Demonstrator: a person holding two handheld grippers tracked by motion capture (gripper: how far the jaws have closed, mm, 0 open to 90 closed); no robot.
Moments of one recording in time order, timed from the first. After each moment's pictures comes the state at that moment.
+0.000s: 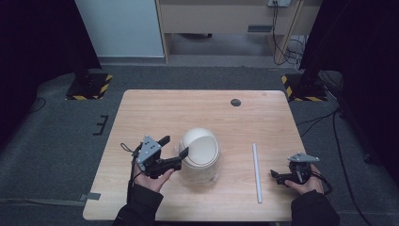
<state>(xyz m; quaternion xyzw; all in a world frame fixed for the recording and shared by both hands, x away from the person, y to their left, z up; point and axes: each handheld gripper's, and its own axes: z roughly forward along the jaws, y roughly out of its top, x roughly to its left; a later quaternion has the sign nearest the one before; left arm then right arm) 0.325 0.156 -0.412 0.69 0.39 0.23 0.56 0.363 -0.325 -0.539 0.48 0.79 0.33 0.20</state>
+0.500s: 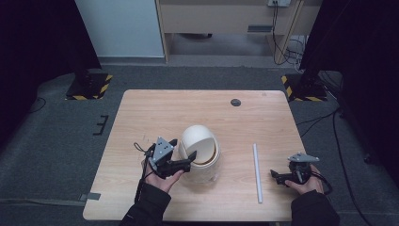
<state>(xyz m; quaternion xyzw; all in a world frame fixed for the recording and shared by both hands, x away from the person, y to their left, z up) 0.333 0.135 -0.430 0.72 0.40 0.22 0.52 0.363 -0.325 -0.539 0.49 0.79 0.33 0.20</state>
